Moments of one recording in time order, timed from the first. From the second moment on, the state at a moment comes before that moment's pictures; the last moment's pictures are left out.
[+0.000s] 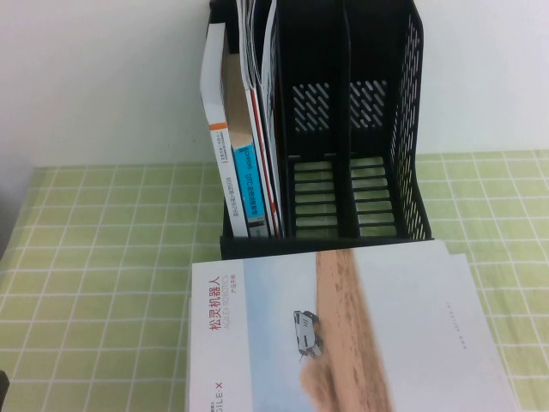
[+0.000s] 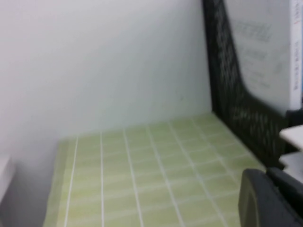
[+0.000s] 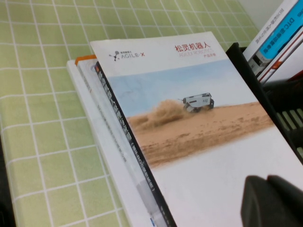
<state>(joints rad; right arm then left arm) 1.50 0.59 -0.73 -0.59 0.97 0.23 -0.17 -0.01 0.02 -0.24 0.13 0.28</state>
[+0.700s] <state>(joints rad) 1.50 0.59 -0.73 -0.59 0.97 0.23 -0.09 -0.01 0.02 -0.07 0.39 -0.06</state>
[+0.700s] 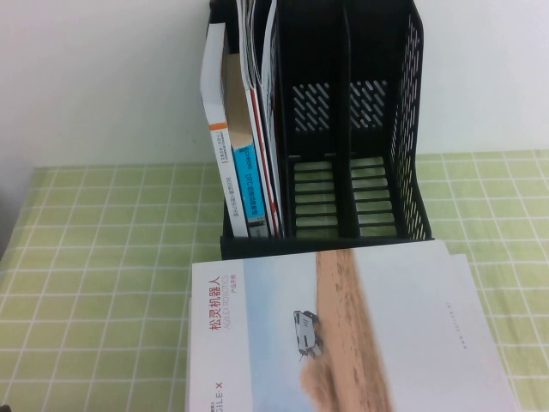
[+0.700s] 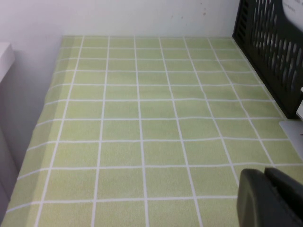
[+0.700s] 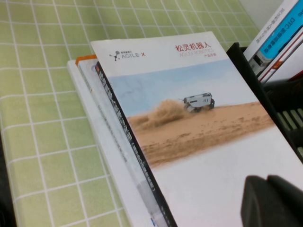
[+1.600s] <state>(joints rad) 0.31 0.29 -0.29 -0.43 0.15 0.48 -0.09 -0.01 0.02 -0.07 0.39 -0.06</state>
